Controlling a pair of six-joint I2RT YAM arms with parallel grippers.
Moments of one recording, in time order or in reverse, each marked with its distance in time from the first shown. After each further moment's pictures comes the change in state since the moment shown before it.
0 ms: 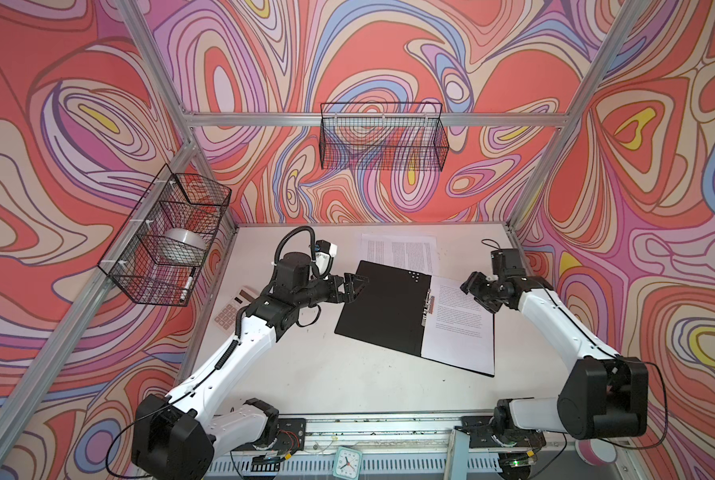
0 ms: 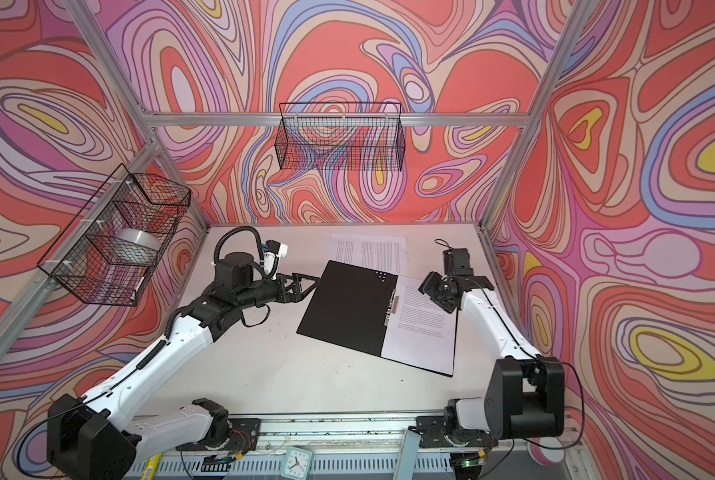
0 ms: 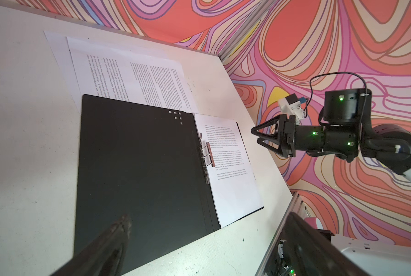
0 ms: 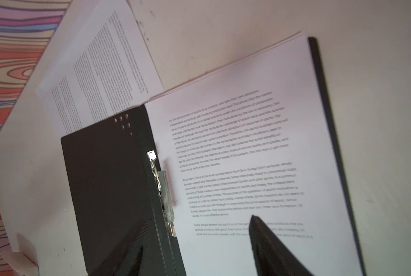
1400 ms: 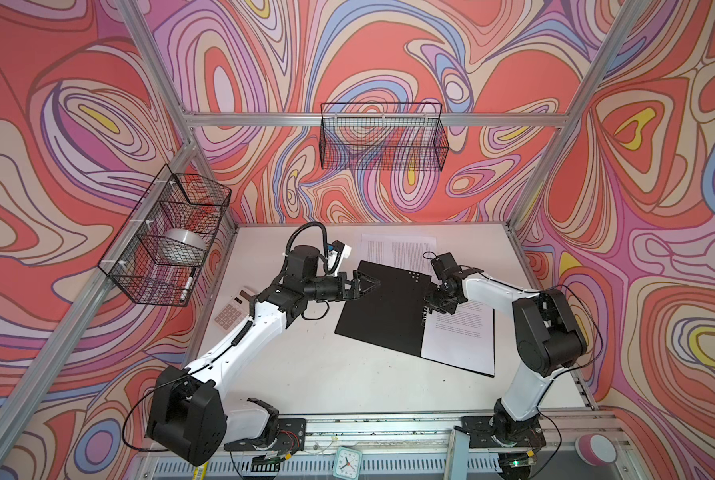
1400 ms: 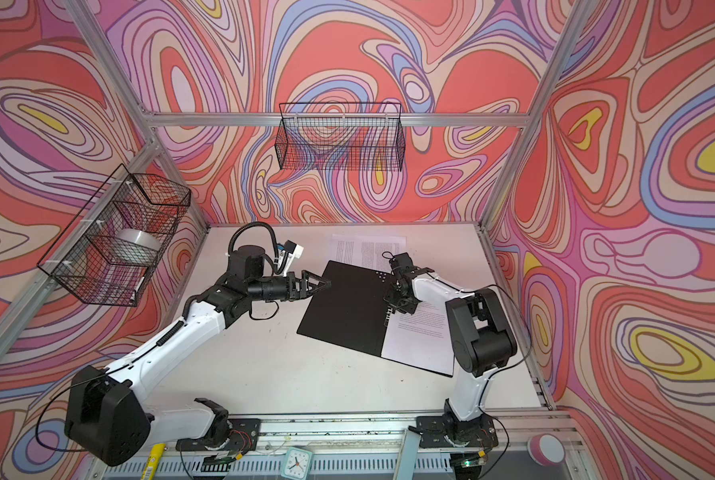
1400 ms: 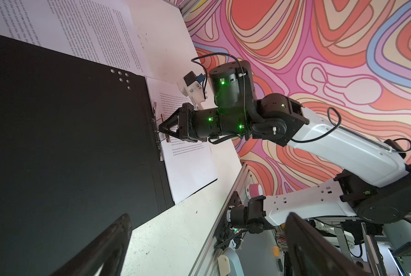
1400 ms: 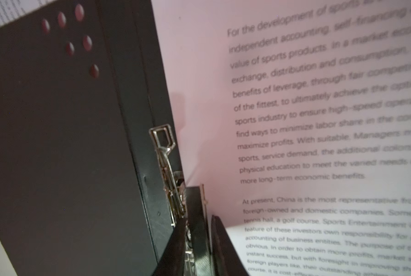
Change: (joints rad) left arm 0.001 0.138 0.059 0.027 0.296 -0.137; right arm 0.228 0.399 0.112 0.071 0.036 0.056
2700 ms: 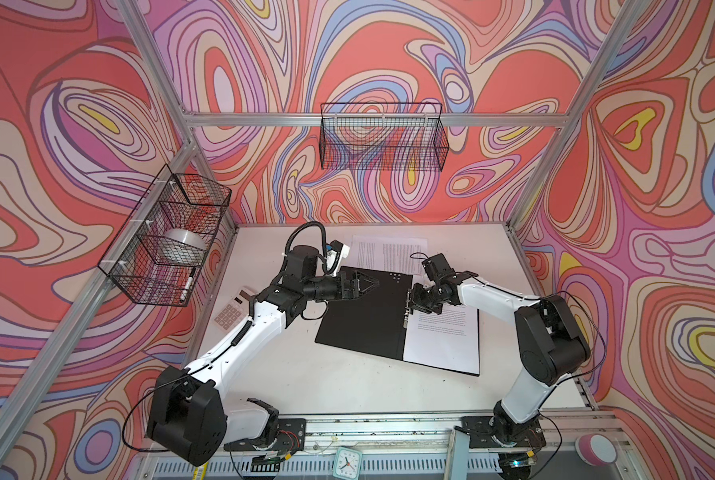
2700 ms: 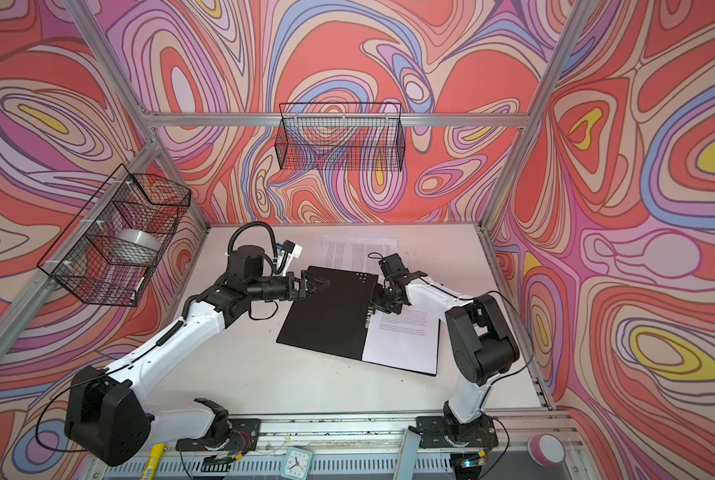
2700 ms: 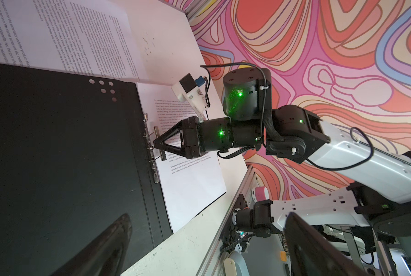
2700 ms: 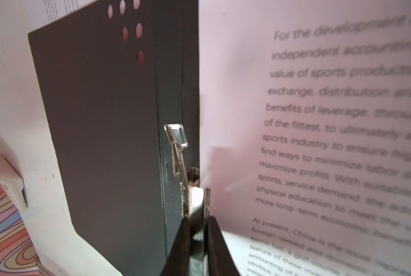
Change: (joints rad) left arm 0.007 0.000 0.000 -0.013 -0.027 0.027; right arm 0.096 -0.052 -0.028 0.098 -0.206 -0.056
